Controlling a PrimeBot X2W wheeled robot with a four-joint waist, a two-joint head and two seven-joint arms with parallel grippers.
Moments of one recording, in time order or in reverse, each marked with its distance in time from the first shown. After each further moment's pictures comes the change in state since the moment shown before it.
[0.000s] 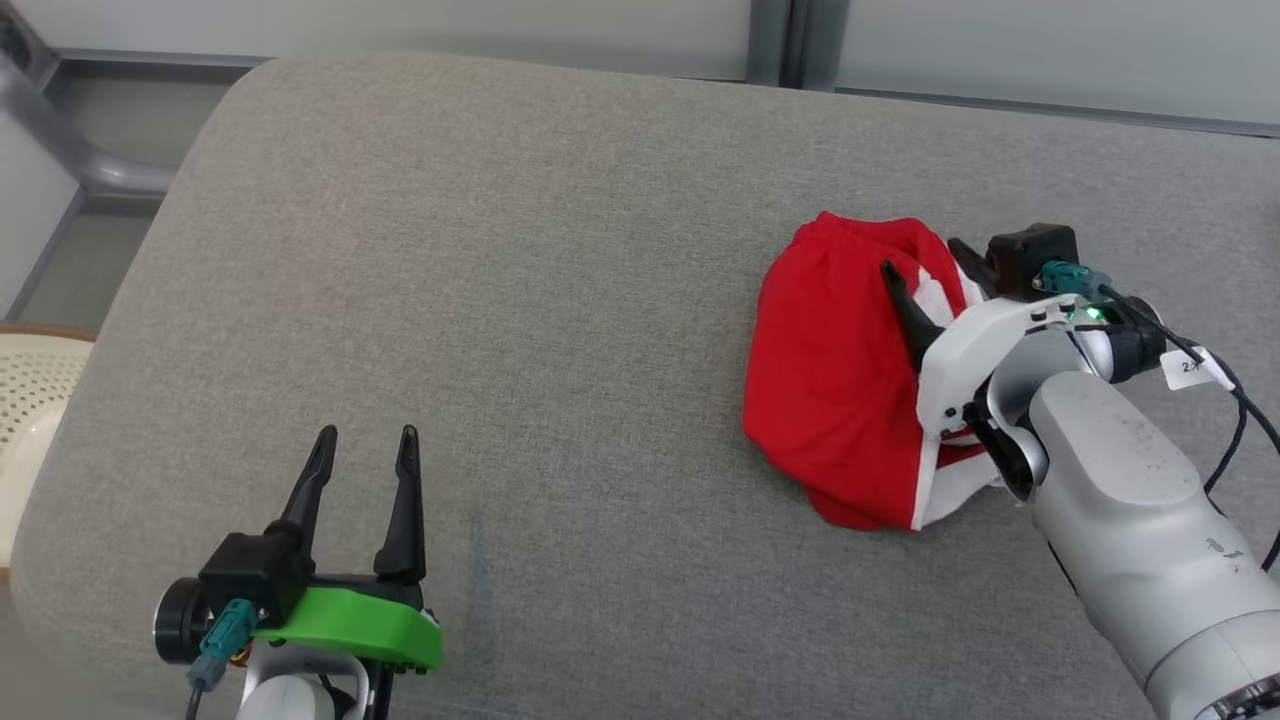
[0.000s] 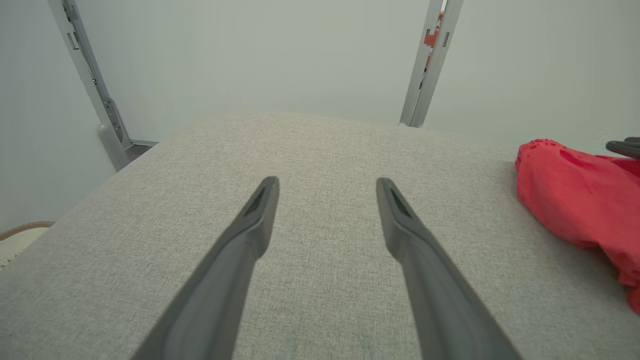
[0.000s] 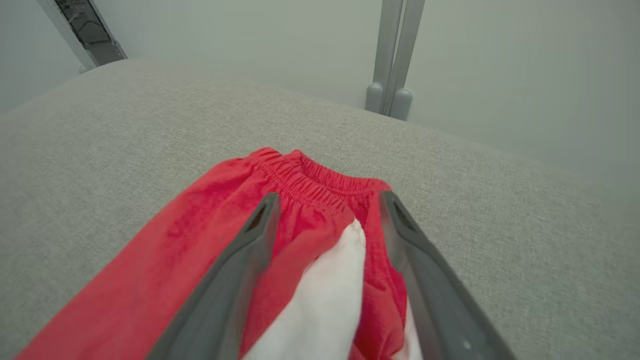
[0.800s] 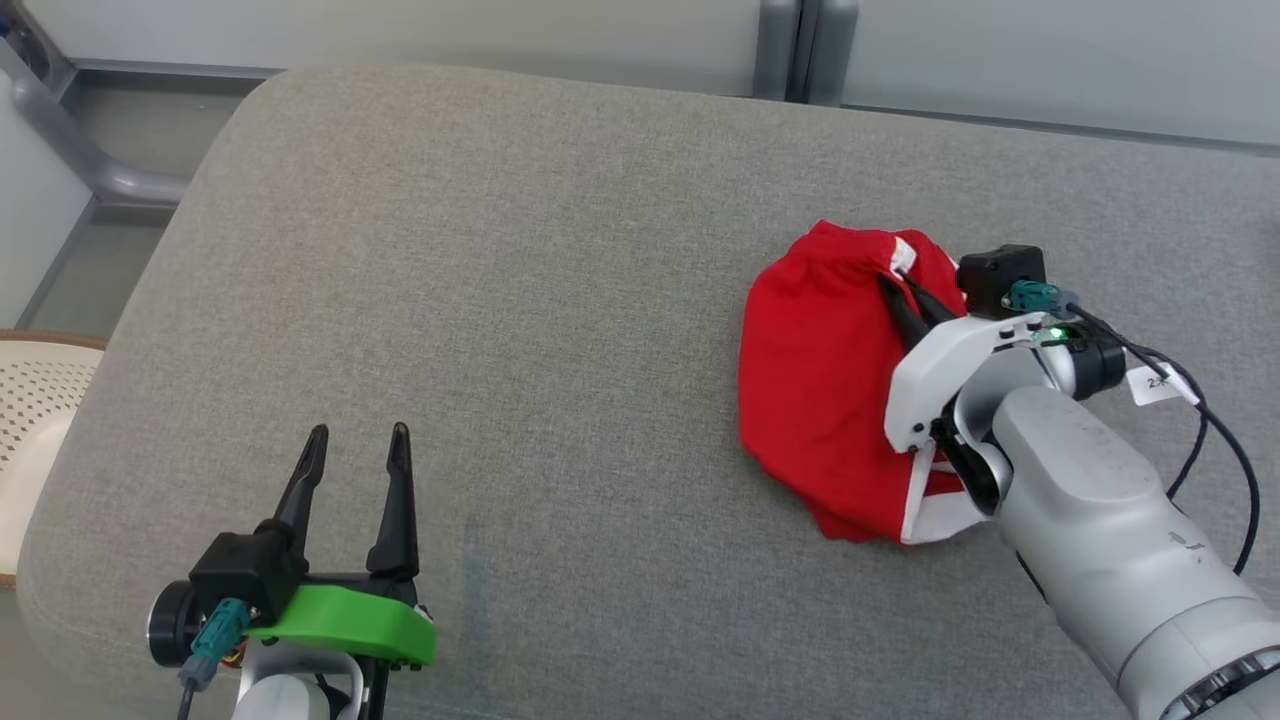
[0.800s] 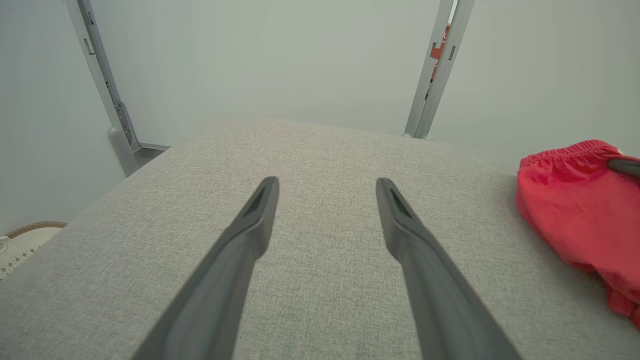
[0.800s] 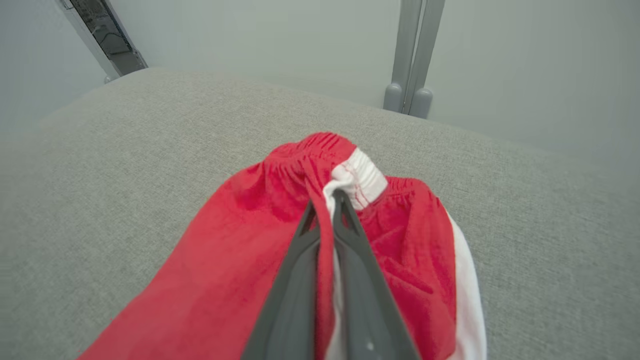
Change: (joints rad) left arm -0.007 -0.001 0.002 0.005 -0.018 0.011 0.000; right arm -0.053 0.035 0.135 0.154 0.142 0.000 -0.088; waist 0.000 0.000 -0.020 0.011
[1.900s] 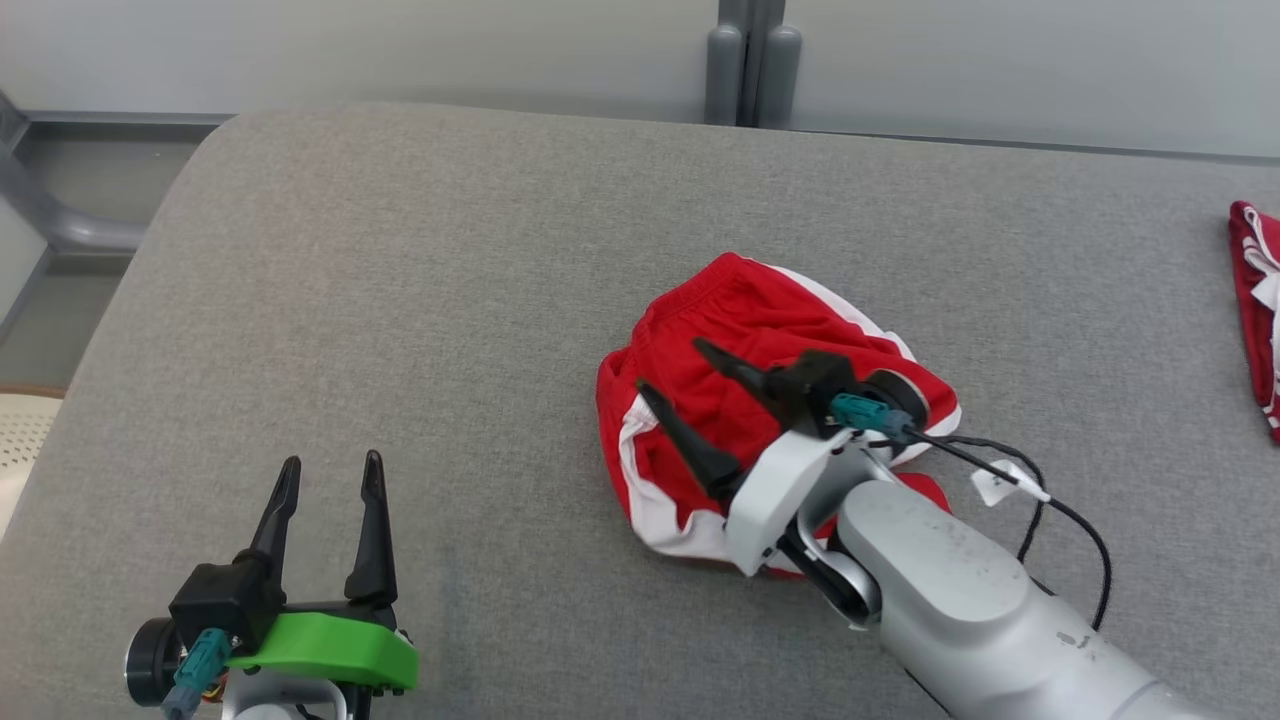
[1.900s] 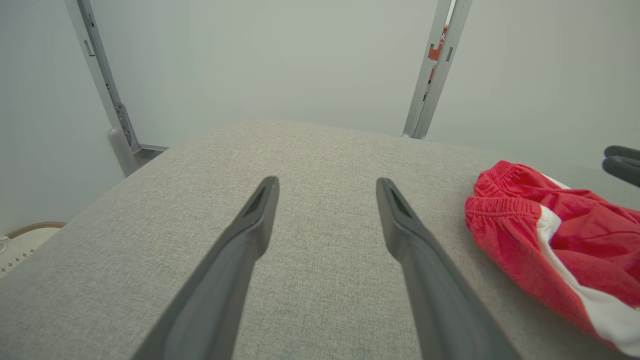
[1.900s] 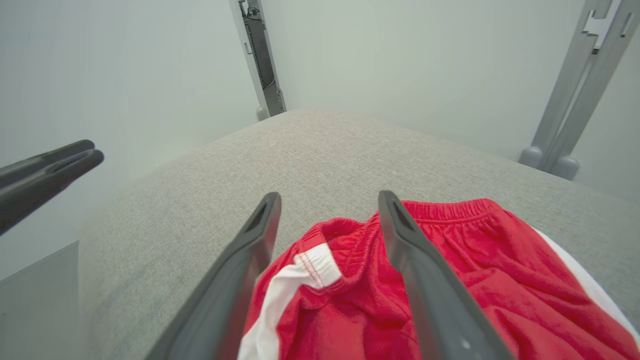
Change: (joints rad) left arm 0.049 0.000 0.040 -0.014 0.011 0.016 0.000; right arm 0.153 0.083 0.282 -0.378 0.039 0.000 -0.043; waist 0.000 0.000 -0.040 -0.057
